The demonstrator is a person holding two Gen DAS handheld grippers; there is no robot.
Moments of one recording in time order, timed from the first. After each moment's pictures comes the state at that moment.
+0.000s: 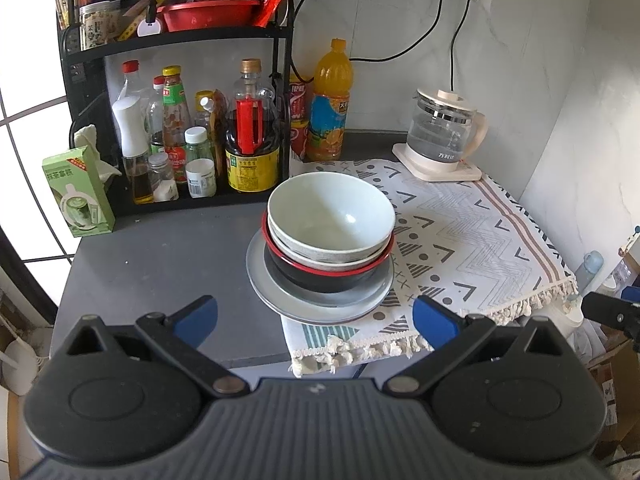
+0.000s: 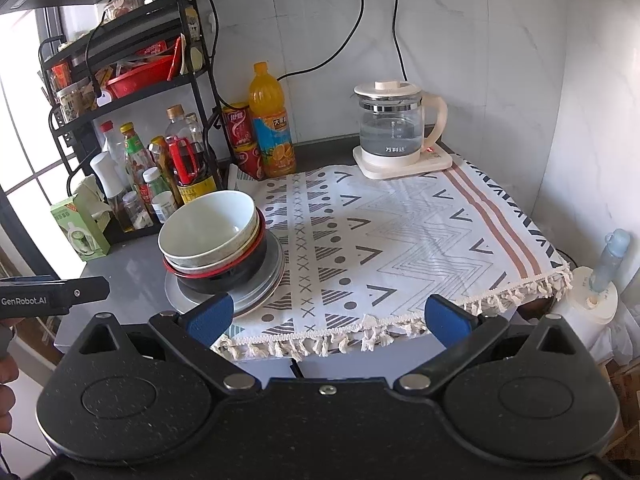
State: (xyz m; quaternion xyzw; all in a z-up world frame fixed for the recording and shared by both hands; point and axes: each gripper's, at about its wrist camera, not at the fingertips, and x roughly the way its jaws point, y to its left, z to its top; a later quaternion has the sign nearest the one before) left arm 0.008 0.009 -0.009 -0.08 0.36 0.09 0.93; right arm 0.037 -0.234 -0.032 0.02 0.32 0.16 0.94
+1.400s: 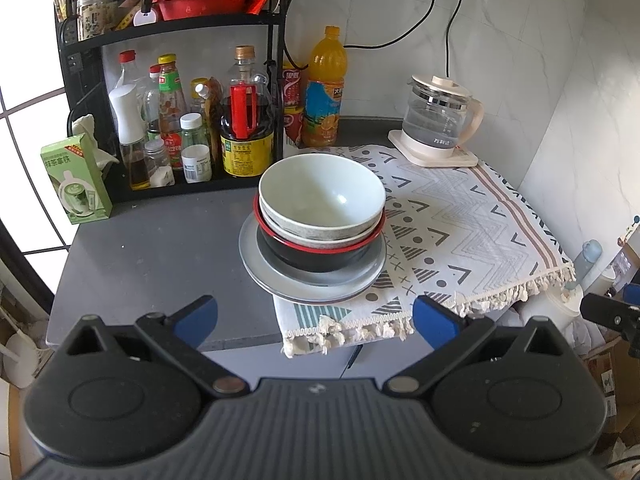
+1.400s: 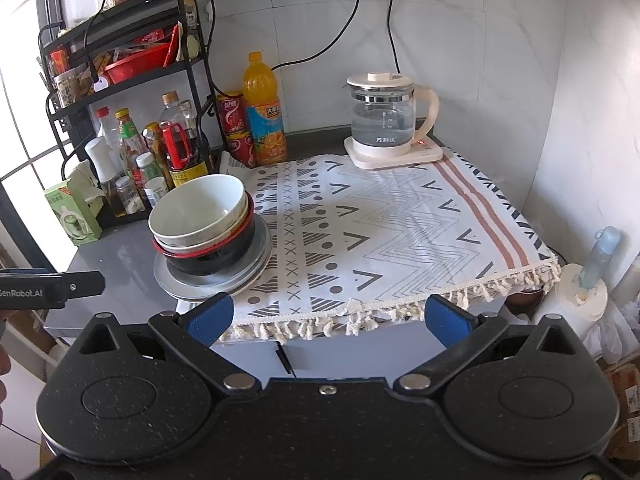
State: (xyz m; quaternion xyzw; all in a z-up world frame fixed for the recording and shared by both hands) left arm 0.000 0.001 -0.015 -0.07 0.37 0.08 0.92; right arm 0.028 -0.243 -0.039 0.00 0.32 0.15 0.93
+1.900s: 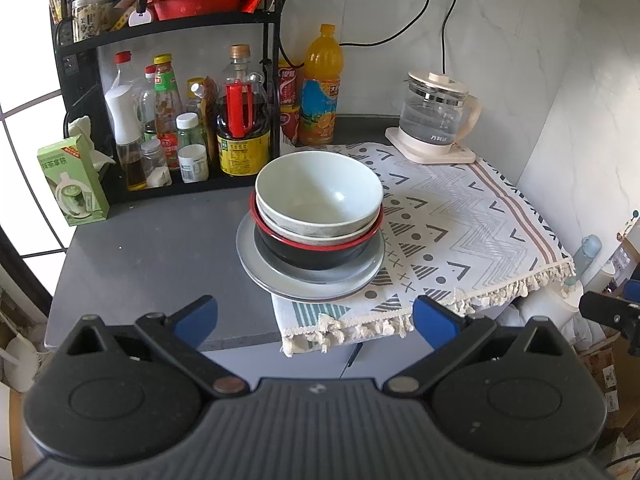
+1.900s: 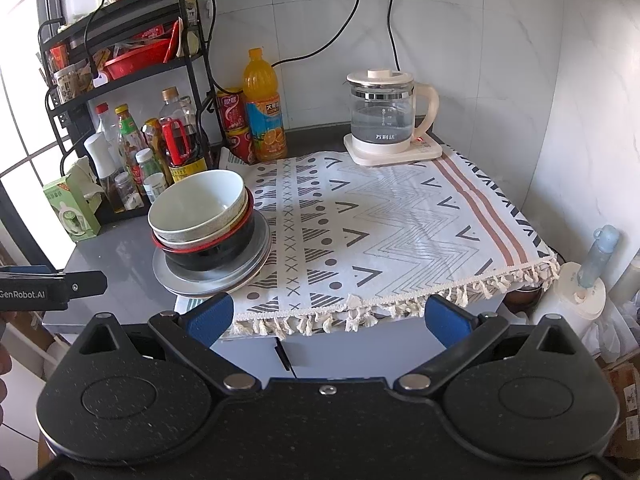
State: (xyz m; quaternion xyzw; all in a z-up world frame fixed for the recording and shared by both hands) left arm 0.002 0.000 -0.018 -0.07 0.37 0.08 0.92; right arm 0.028 -0.241 -0.040 -0.01 0.33 0.15 0.93
